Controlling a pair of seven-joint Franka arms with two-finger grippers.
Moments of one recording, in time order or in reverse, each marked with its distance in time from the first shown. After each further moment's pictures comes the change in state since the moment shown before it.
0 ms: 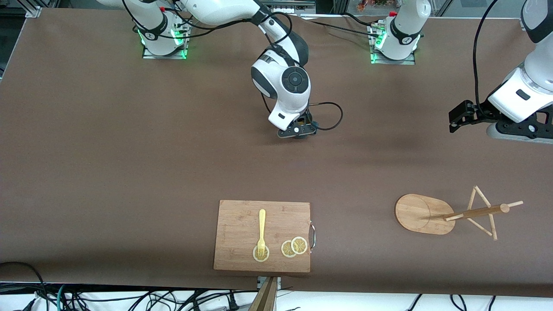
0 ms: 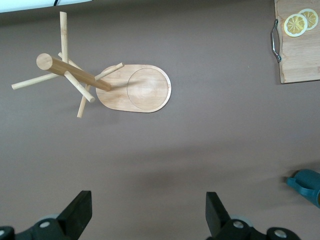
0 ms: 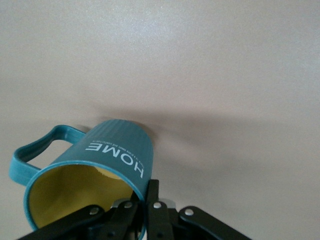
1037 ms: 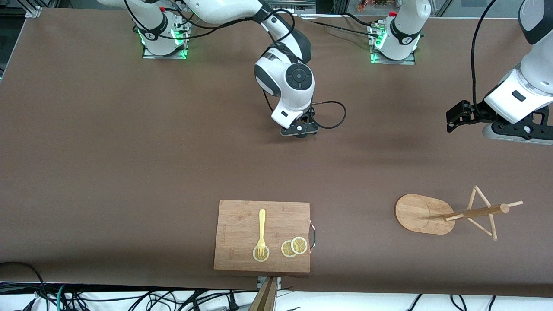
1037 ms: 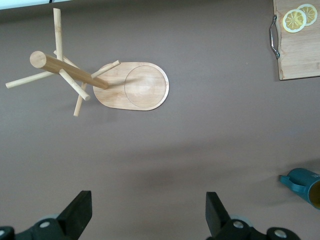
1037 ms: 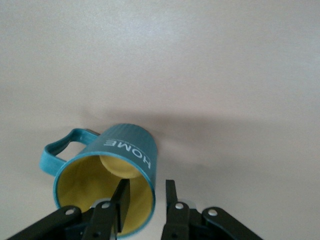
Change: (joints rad) left arm -0.005 0.004 -0.008 0.000 0.000 -0.008 0.000; right arm 0.016 -0.005 -0.018 0.049 0.000 -0.057 0.038
